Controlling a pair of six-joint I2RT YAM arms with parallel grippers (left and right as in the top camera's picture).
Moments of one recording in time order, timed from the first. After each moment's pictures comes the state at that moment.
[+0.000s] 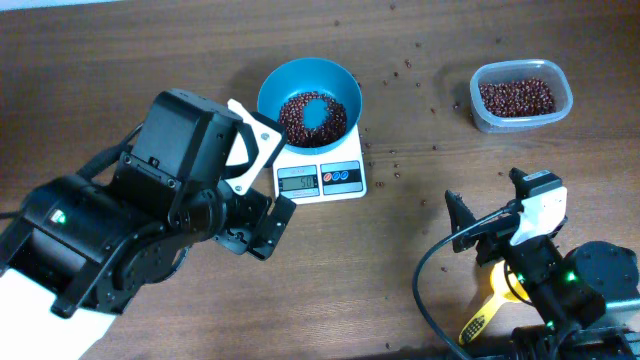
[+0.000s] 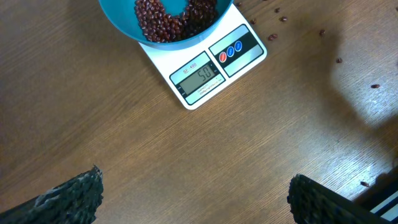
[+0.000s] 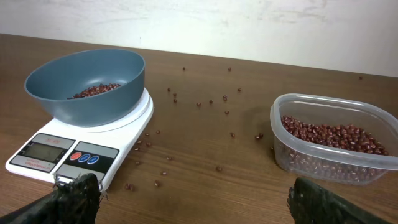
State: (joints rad) left arm -0.61 1.12 1.17 -1.05 -0.03 0.04; right arm 0.00 0.01 0.10 -0.31 -0.23 -0.05
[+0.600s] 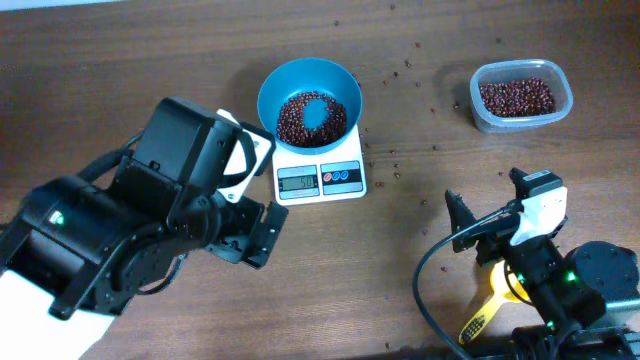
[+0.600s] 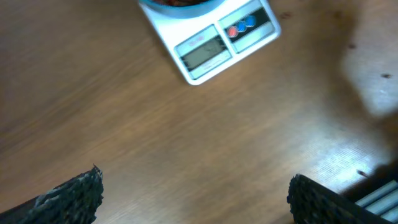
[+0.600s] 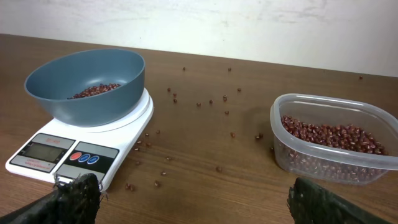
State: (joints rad) left arm -0.61 1.12 1.17 -1.14 -0.06 -0.04; right arm 0.00 0.01 0.10 -0.31 -0.23 -0.05
